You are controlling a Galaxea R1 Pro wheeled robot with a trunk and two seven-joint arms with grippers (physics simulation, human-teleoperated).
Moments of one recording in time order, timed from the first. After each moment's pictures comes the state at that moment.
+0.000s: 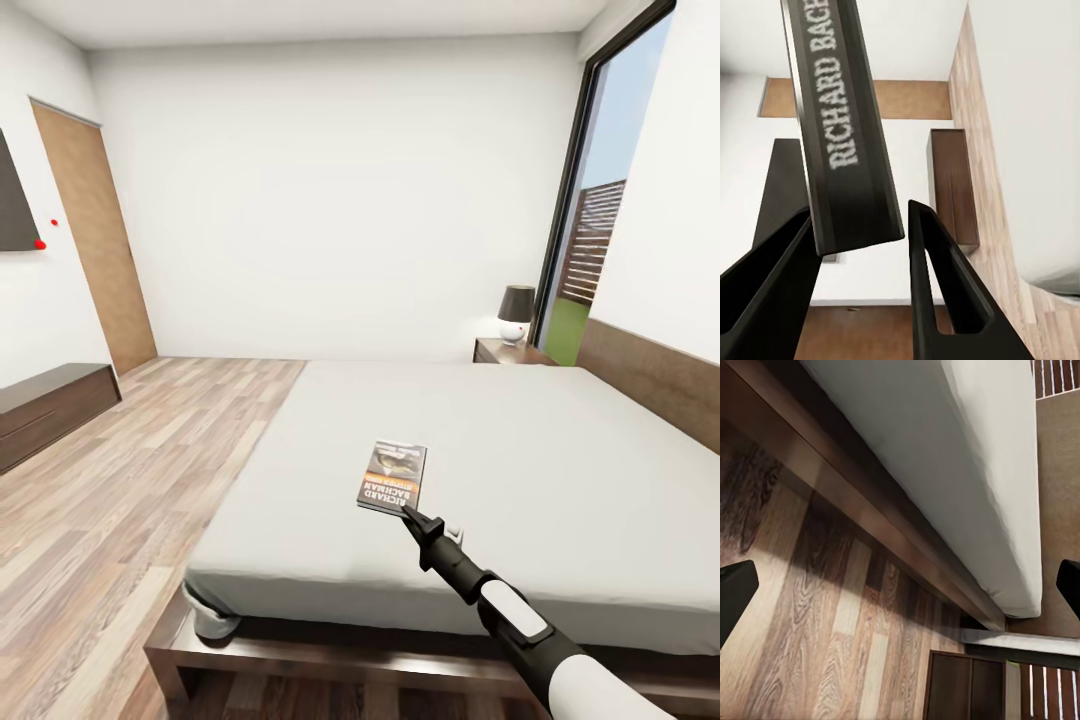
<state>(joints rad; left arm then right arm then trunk) -0.30 0.28 0.36 -0.02 0.36 0.15 -1.15 -0.60 -0.06 0.45 -0.50 -1.66 0.35 0.56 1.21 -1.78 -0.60</state>
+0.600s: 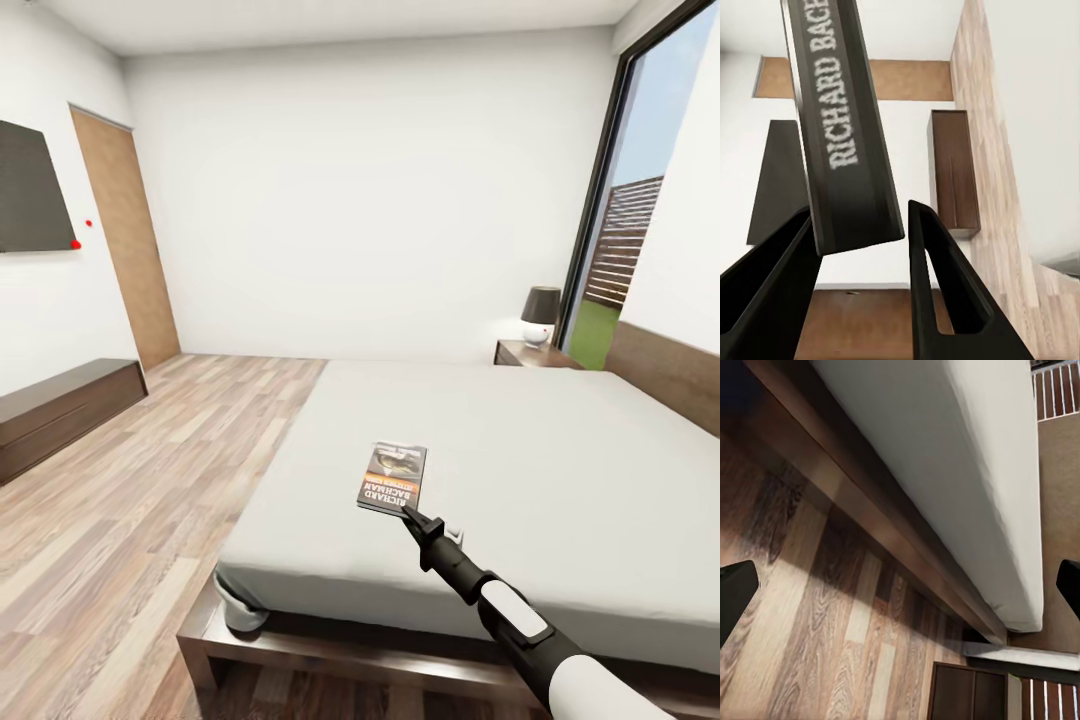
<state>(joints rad) -0.30 0.28 0.36 -0.02 0.36 0.15 -1.15 -0.60 -0.06 0.45 -0.50 -1.66 0.35 0.56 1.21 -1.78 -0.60</state>
